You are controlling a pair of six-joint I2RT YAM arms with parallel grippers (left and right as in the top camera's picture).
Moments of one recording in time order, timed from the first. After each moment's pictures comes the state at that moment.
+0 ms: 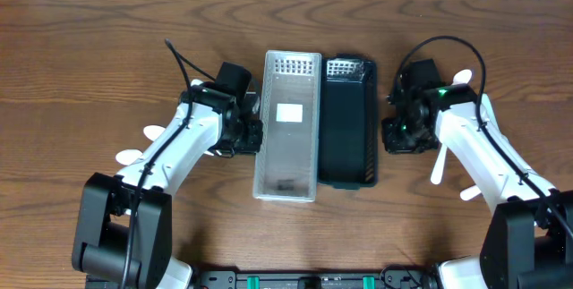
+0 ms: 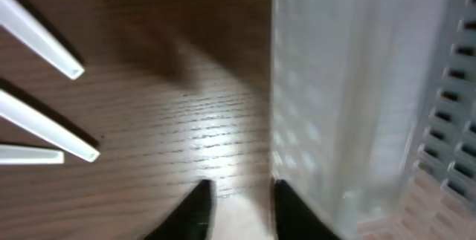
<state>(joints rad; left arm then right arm) -0.32 1.69 1.10 -0.87 0.20 -0.22 0.19 1.62 1.10 -0.98 -0.07 0.17</state>
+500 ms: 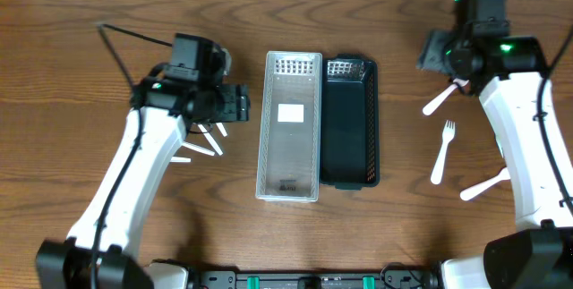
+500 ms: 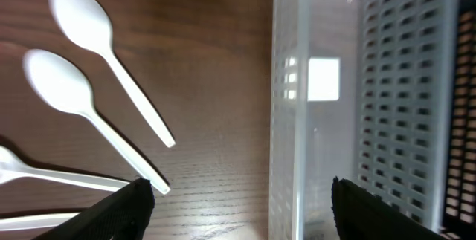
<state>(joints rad) -0.19 1.48 1.23 -0.86 0.18 -0.22 0.05 1.62 1.56 -0.92 0.15 0.40</state>
